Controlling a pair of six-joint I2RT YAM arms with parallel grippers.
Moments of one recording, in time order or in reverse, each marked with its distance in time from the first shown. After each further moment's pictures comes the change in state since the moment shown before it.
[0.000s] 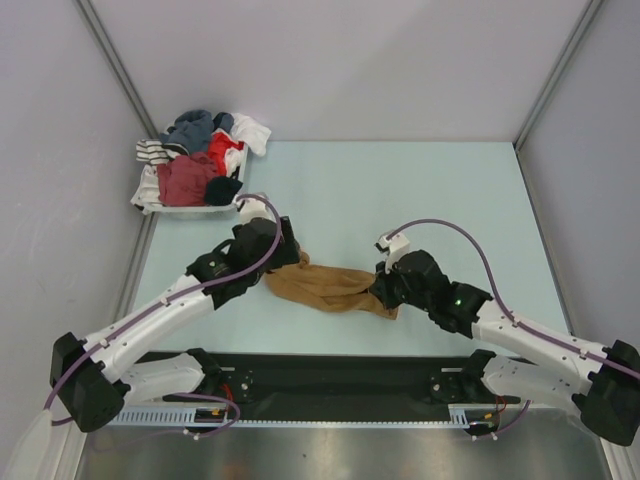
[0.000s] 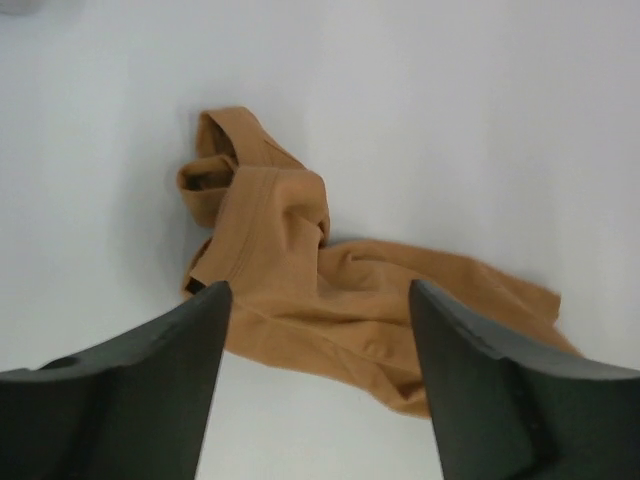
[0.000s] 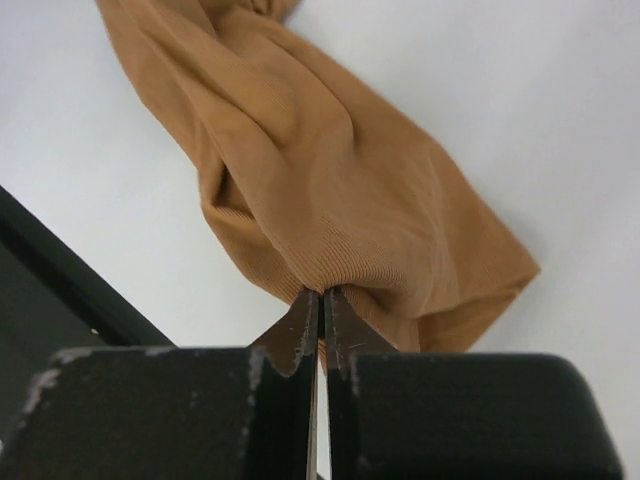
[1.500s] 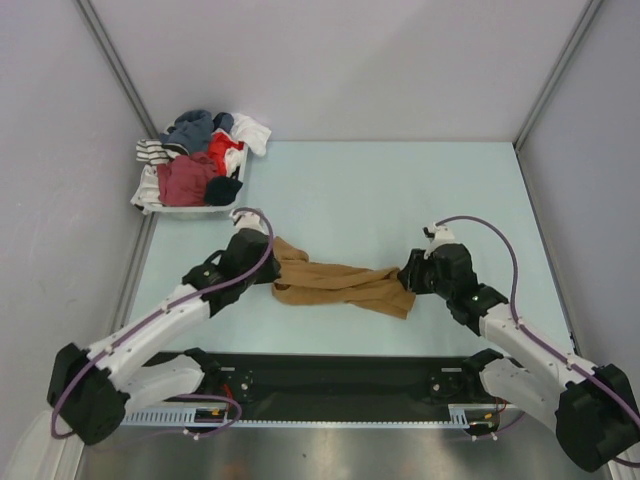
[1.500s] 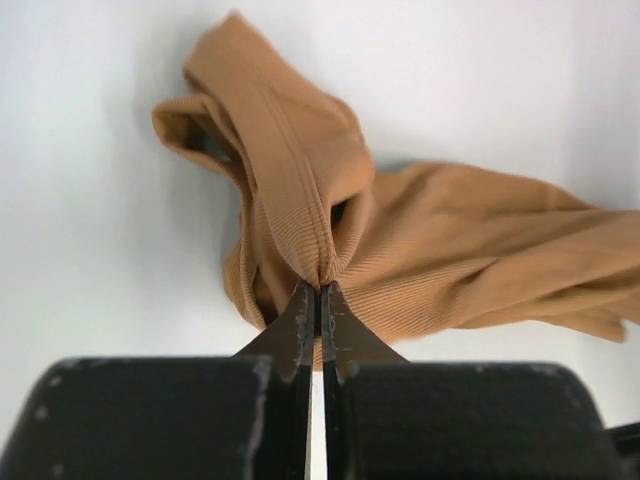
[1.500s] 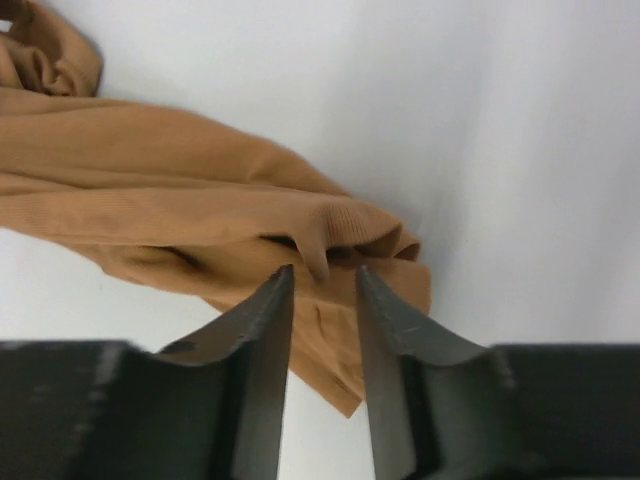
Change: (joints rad) left arm 0.111 0.002 -0.197 0.104 0.256 0.066; right arm -0.409 -0.027 -0.183 0.113 -0.101 0.119
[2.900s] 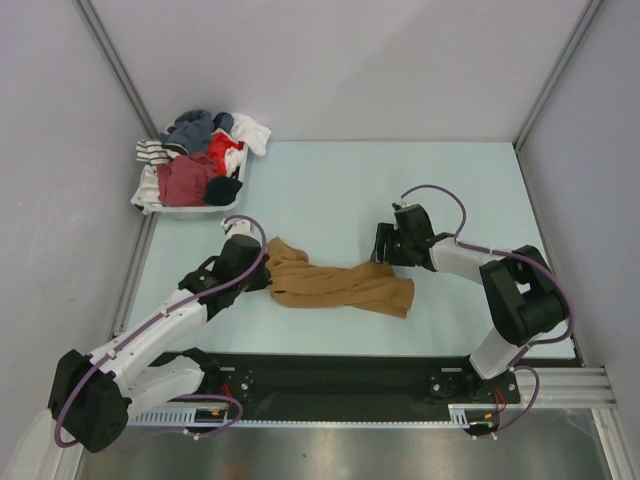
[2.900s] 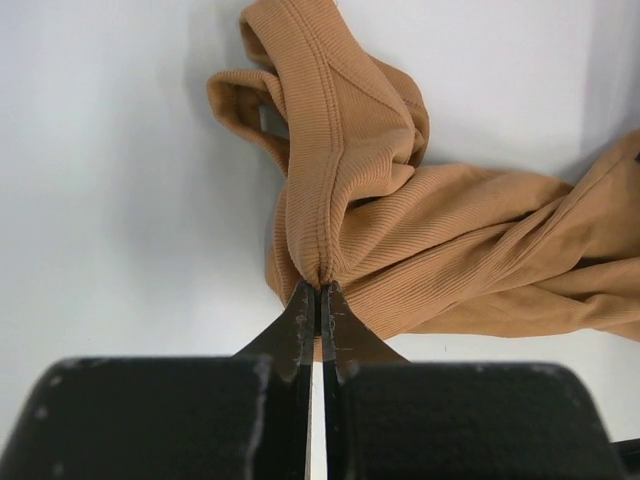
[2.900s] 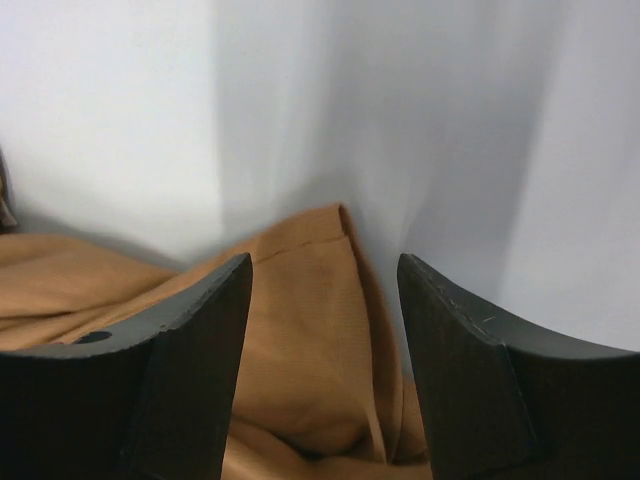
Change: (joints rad) left arm 0.077 -0.088 -0.078 -0.039 0.023 0.000; right arm -0.007 0.679 0.382 0.024 -0.040 0.076
